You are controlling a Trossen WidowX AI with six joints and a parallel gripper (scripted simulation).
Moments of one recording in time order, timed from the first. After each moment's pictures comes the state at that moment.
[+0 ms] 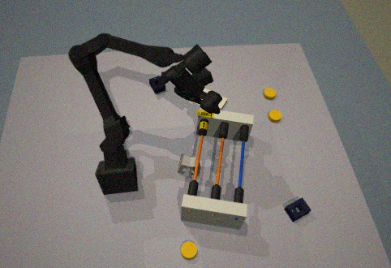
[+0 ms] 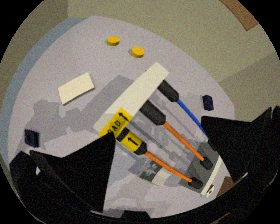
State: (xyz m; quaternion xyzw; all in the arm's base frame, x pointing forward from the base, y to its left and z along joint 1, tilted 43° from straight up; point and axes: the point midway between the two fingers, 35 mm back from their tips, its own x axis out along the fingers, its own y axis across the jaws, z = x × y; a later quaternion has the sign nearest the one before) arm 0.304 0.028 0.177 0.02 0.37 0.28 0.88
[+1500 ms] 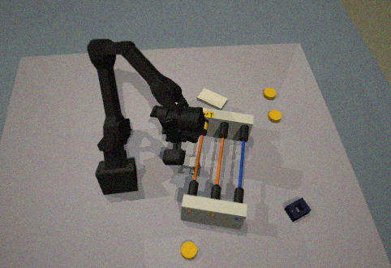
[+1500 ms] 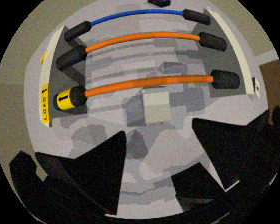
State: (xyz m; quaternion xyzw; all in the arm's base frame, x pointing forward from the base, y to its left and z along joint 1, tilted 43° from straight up) arm 0.217 -0.002 0.049 0.36 0.60 0.13 0.70
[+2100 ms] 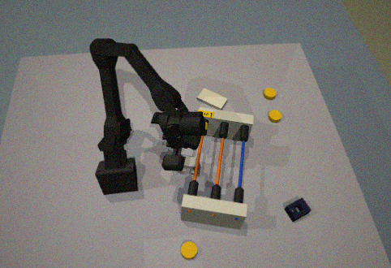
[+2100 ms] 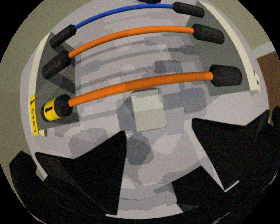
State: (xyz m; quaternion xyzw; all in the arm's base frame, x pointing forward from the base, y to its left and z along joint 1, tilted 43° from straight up) arm 0.217 0.003 0.026 0.37 0.61 0.11 0.70
